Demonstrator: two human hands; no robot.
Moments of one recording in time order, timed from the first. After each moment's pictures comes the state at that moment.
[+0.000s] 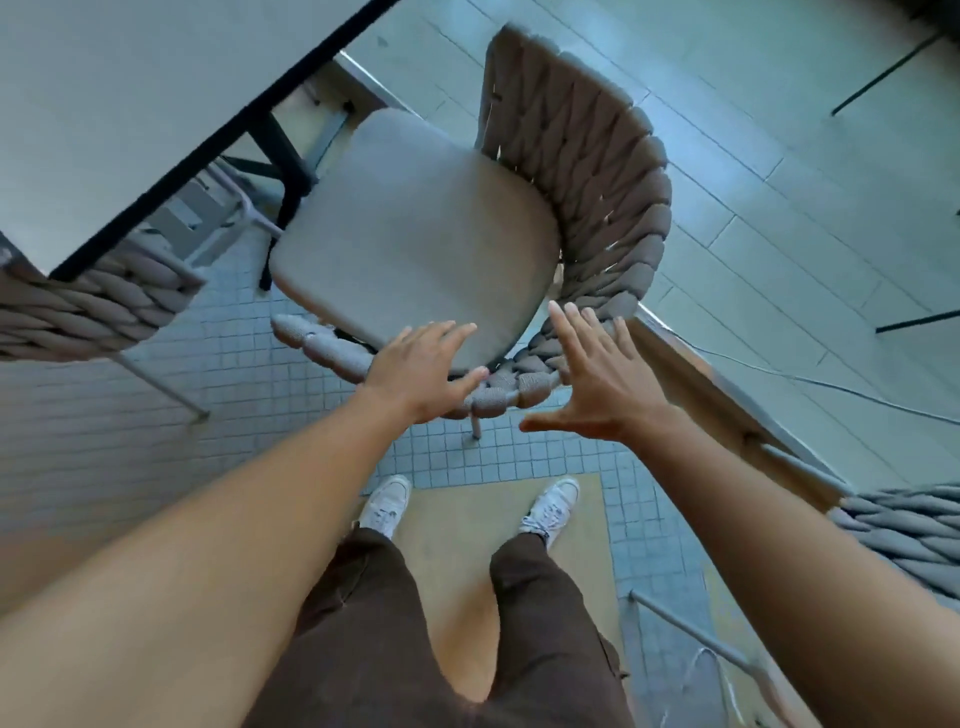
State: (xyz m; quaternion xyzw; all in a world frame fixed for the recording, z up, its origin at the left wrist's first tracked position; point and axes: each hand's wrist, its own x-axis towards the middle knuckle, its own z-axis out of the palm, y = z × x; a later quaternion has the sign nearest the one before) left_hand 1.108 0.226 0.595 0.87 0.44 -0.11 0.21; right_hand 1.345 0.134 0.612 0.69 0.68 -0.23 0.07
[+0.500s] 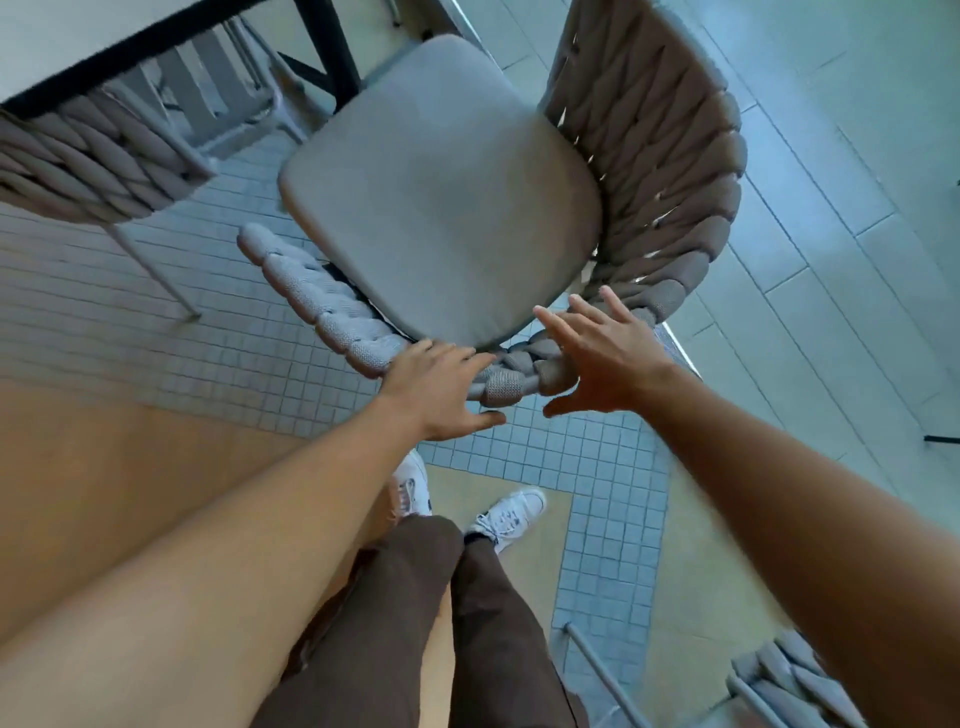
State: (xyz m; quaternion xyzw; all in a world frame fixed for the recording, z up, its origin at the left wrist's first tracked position) left_hand 1.171 0.173 0.530 0.85 0.48 -0.13 0.15; right_hand 1.417 0.202 0.546 0.46 0.85 -0.12 0.23
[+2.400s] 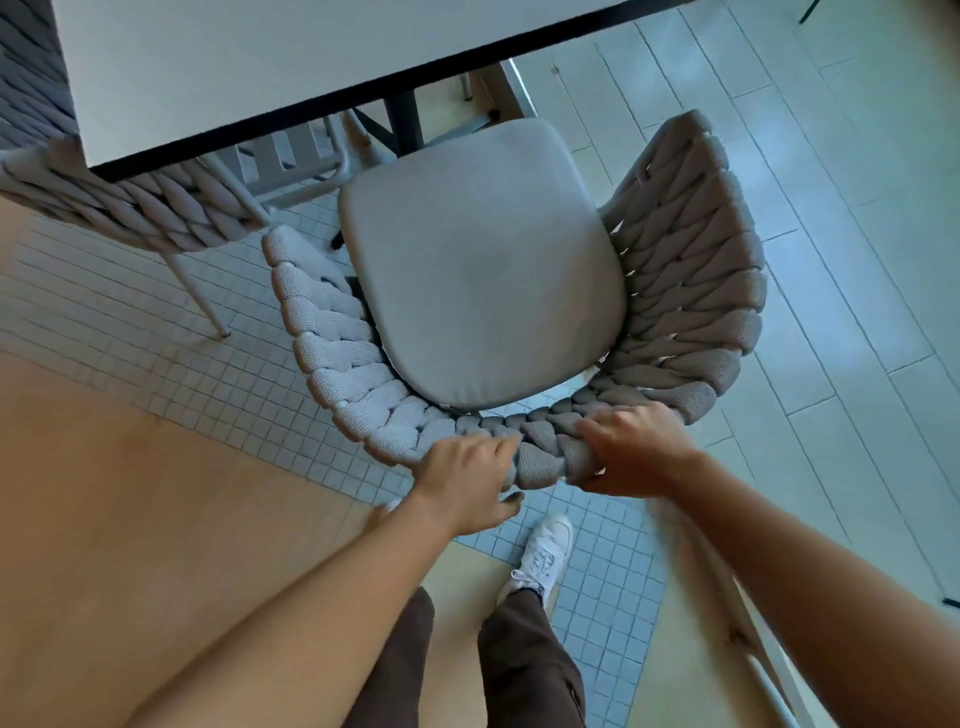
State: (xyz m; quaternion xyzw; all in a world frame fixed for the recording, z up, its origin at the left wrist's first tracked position) left_hand 1.198 0.198 0.528 0.81 0.55 -0.09 0.18; right_hand 1.430 0.276 0.538 0.36 0.91 -0.10 0.18
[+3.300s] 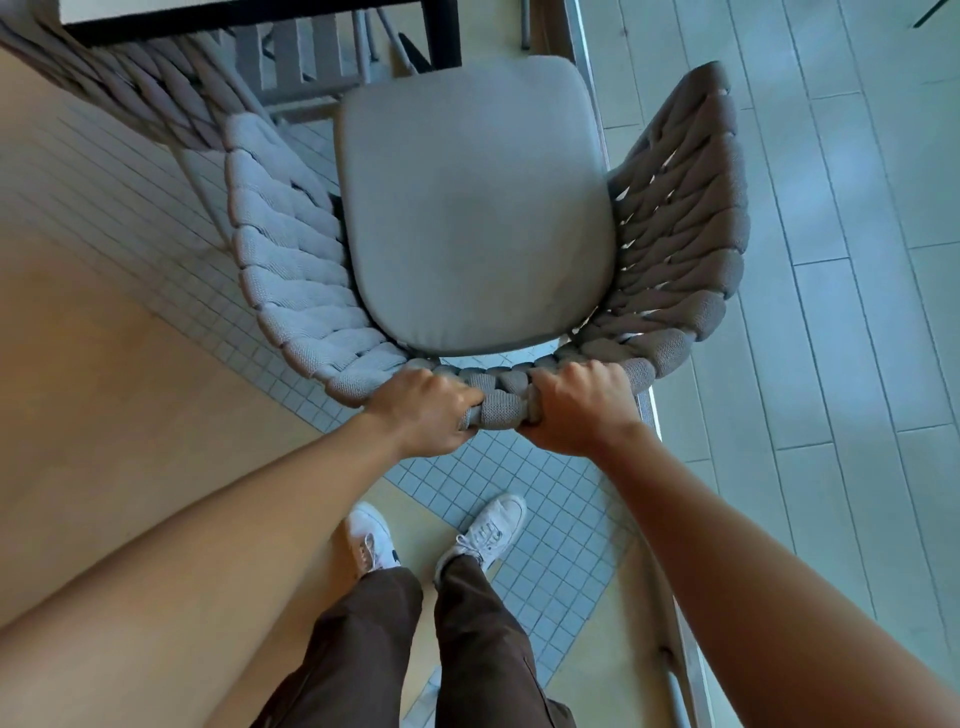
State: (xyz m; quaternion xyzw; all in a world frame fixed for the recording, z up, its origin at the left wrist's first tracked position) left_hand 1.236 0.233 0.531 0.80 0.58 -0.05 0.15; right_hand 1.435 0.309 0.527 0.40 0.91 -0.03 0.11
